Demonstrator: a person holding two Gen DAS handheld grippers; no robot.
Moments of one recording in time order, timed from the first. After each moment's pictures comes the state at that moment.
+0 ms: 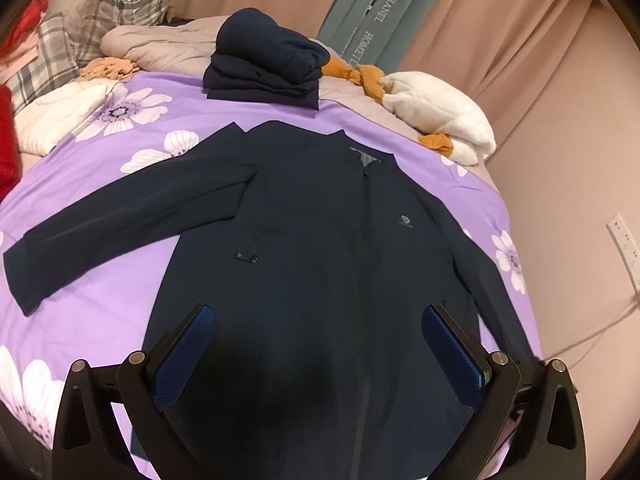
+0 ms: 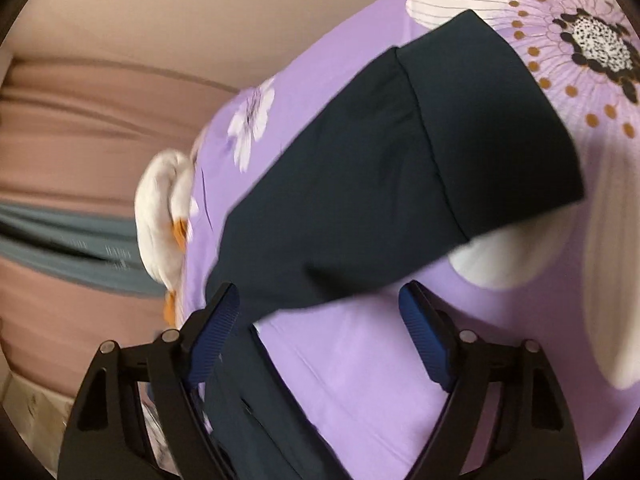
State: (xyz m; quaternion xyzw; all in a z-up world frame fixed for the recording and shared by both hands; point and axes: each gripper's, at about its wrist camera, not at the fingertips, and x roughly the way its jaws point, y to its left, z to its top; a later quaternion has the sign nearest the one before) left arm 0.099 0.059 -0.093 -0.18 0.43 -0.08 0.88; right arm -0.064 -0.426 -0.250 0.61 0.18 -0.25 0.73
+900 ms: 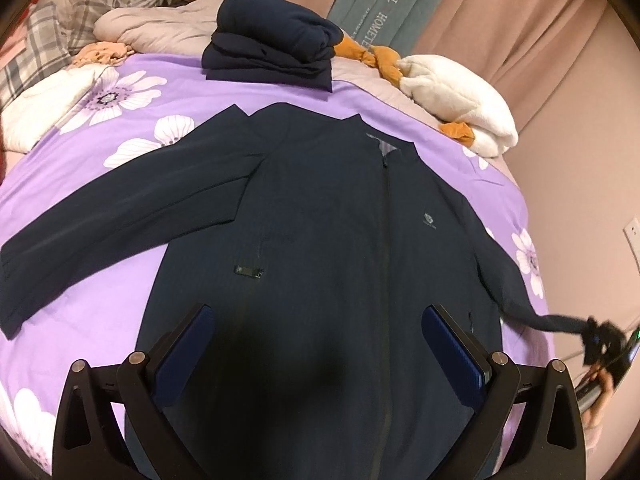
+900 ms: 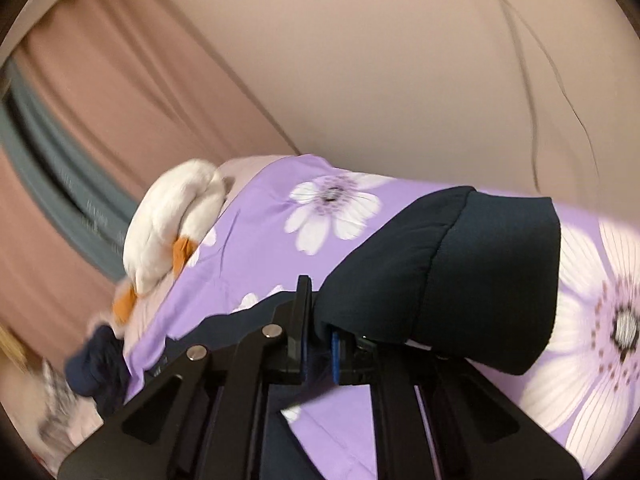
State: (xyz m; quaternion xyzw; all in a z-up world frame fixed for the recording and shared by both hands) left arm 0.149 0.062 -0.121 -0.18 0.46 -0.07 0.87; right arm 0.011 -0.425 -0.092 0.36 0.19 -0.31 0.86
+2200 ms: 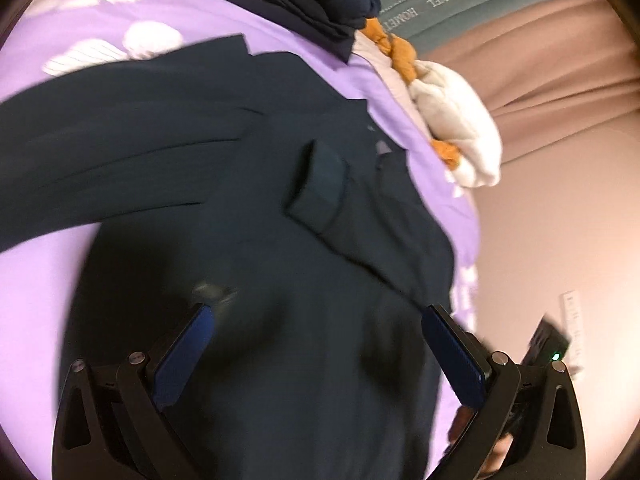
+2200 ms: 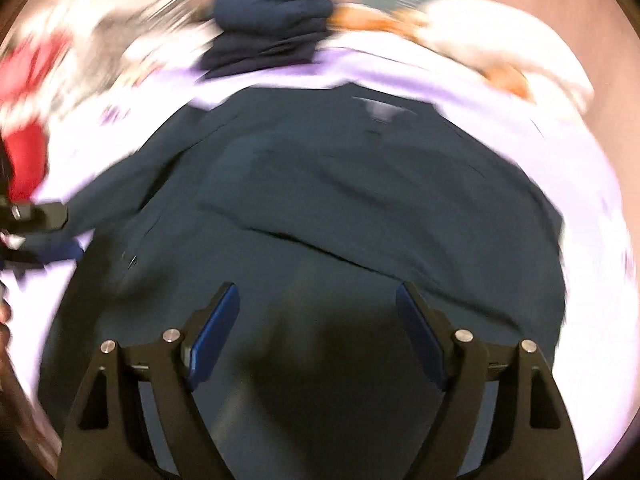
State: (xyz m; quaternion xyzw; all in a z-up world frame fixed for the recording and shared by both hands) left arm 0.225 0.098 -0.189 -0.37 0.49 -0.17 0.77; right arm 0.225 -0.146 -0.182 -0.03 0.47 0.09 0.88
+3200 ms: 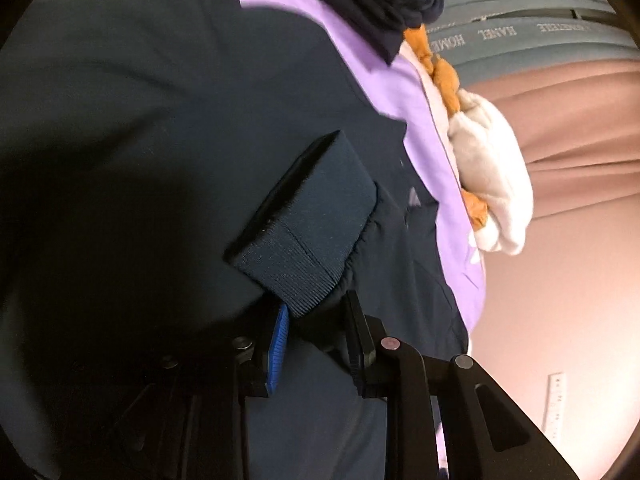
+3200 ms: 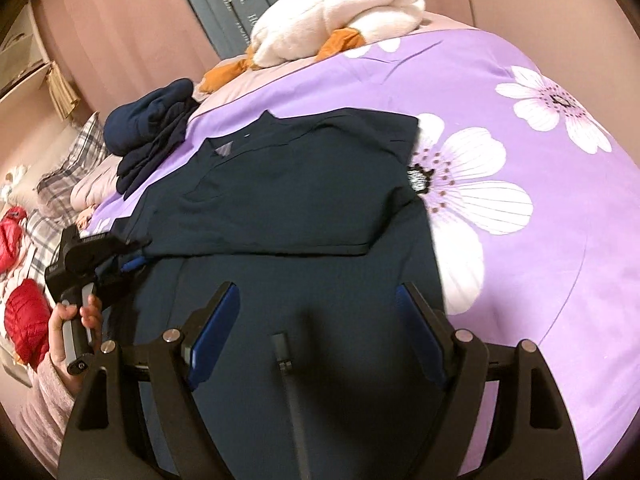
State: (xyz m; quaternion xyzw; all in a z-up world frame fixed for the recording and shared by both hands) left arm 0.328 0.064 -0.254 -0.44 0.47 -0.10 0.76; right arm 0.165 -0.302 -0.208 0.18 0.41 -0.02 0.90
